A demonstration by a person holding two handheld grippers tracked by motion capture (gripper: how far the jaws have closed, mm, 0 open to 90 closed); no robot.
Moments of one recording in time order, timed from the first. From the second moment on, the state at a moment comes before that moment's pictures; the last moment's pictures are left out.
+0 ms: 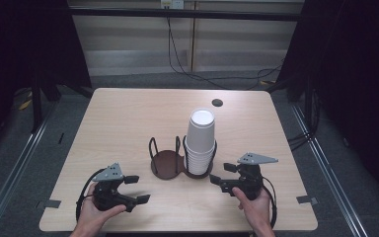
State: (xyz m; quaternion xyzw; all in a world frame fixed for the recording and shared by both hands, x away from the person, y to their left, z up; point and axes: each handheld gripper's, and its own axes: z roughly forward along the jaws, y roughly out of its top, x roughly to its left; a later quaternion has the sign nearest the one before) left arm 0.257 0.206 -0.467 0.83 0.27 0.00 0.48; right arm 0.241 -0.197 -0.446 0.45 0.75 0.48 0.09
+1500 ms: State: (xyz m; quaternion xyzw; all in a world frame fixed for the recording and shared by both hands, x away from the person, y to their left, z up) left arm 0.258 0.207 -0.468 0.84 0.28 0.00 0.47; right arm 0.282 -0.202 -0.356 0.39 0.78 0.49 0.06
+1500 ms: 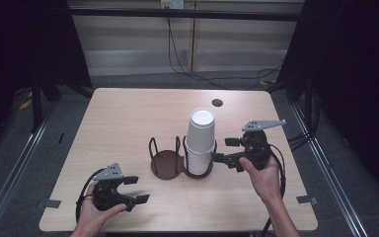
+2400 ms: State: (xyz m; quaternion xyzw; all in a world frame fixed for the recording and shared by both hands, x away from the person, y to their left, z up) left arm 0.258 0.207 -0.468 0.84 0.28 -0.01 0.47; right arm 0.319 -0.175 -0.320 0.37 0.80 0.47 0.06
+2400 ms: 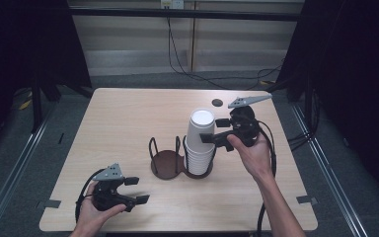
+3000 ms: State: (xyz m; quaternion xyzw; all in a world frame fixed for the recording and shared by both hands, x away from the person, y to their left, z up) left arm 0.257 0.206 -0.468 0.84 0.28 -0.01 0.47; right arm 0.341 -0.155 -0.314 0.37 0.81 0.46 0.06
